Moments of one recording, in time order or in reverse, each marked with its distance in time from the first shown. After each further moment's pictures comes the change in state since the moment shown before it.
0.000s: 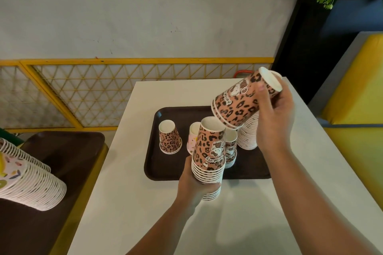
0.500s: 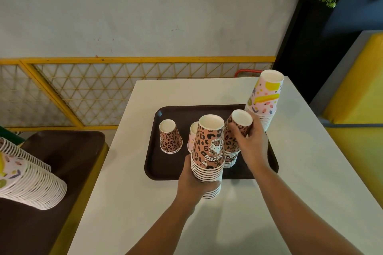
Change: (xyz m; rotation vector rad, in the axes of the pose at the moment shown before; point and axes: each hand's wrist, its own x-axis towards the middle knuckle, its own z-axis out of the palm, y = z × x) left_hand 0.002 0.003 -0.002 -0.070 -0.001 0.022; right_hand -0.030 0.087 -0.012 -0.412 -0.170 0.185
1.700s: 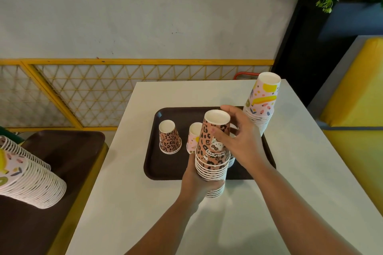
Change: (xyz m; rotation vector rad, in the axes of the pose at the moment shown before) left_hand 0.000 0.004 0.011 0.060 -0.012 -0.019; right_hand -0.014 -0.058 -0.006 -0.013 -0.270 -0.157
